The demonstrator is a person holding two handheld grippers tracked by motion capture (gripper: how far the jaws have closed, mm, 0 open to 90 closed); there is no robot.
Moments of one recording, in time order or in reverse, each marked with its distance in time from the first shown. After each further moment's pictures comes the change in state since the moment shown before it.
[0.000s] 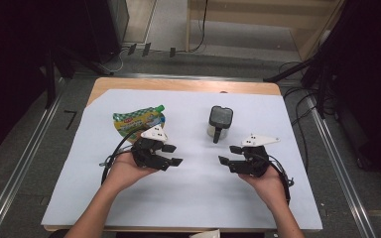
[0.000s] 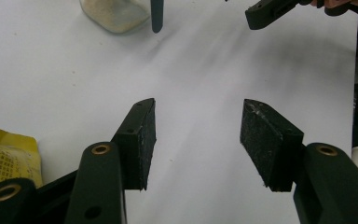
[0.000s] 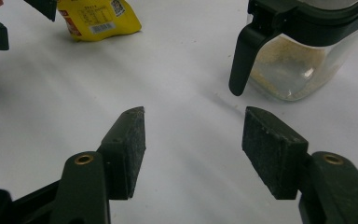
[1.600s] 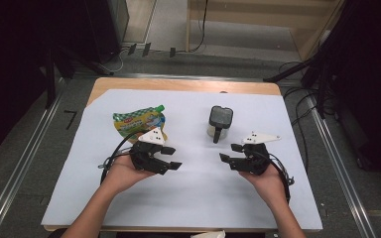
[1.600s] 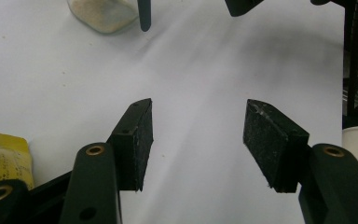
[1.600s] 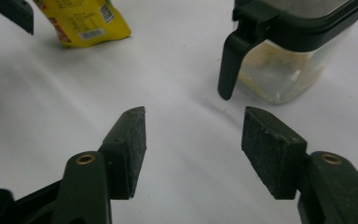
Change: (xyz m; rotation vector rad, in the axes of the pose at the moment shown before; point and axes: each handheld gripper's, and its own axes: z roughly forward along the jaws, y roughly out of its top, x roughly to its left) left arm -0.003 -0.004 -0.003 0.006 -0.022 0.021; right arm -0.002 0.005 -0.001 -0.002 -0.036 0.019
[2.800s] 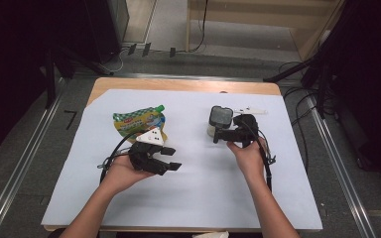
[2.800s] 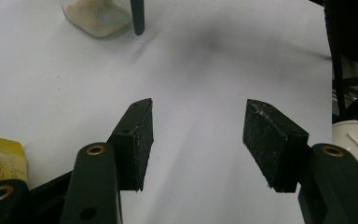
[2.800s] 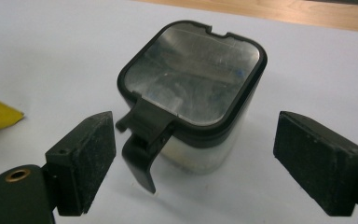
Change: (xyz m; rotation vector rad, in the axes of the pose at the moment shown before) left arm -0.001 0.000 -0.002 -0.013 -0.024 0.012; right arm -0.022 0.056 0.048 -0.013 -0.310 0.212
